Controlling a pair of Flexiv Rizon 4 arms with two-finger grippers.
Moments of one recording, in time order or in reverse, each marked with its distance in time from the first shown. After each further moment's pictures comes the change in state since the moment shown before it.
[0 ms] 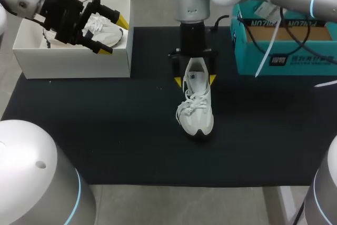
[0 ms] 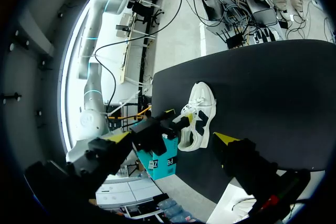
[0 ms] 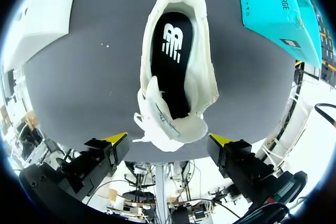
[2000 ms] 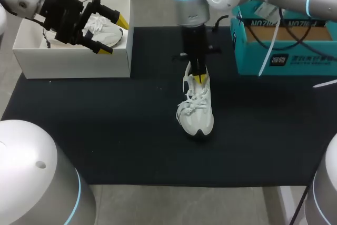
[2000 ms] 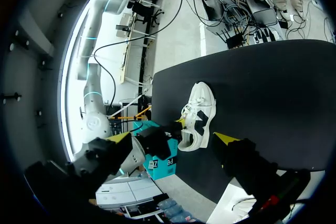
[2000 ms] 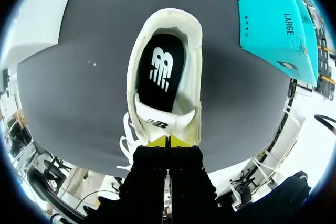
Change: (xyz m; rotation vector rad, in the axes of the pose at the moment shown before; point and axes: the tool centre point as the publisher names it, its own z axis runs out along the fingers) left arm 0.000 0.000 0.000 0.000 0.000 0.000; right arm -0.020 0.047 0.015 -0.088 -0.079 -0.059
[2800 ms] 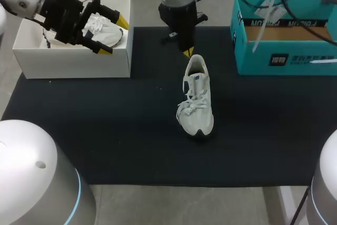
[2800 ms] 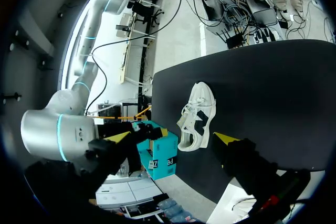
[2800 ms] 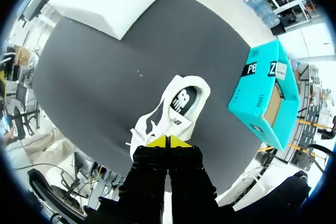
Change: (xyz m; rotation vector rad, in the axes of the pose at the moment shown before) left arm 0.000 0.000 0.000 0.000 0.000 0.000; right arm 0.025 -0.014 -0.106 -0.335 -0.118 -0.487
